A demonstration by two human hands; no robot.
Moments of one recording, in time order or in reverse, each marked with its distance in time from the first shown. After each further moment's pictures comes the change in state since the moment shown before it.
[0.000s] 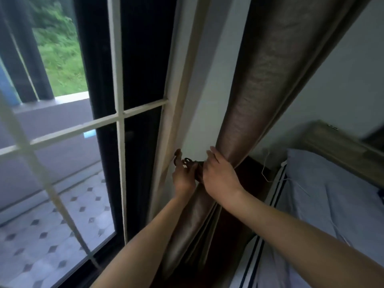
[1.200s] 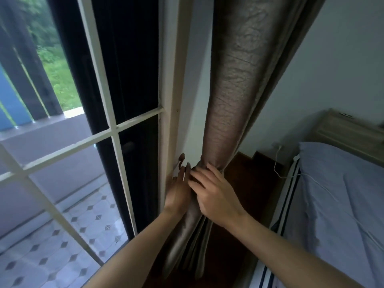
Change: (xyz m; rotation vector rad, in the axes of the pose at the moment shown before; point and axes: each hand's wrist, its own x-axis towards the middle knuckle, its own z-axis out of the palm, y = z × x) left_hand 0.001 -0.019 -0.048 1.209 -0.181 0.566; right_hand -0.016 -0.036 0.014 0.777 0.737 0.057
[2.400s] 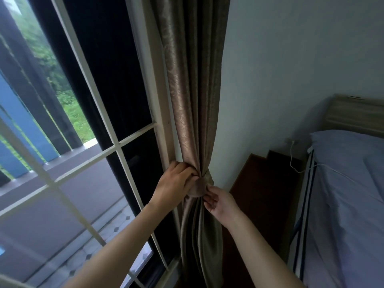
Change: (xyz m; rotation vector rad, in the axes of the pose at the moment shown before) left_hand -0.015 0.018 -0.127 0.018 0.173 0.411; right_hand -0.008 -0.008 0.044 2.100 0.137 1.621
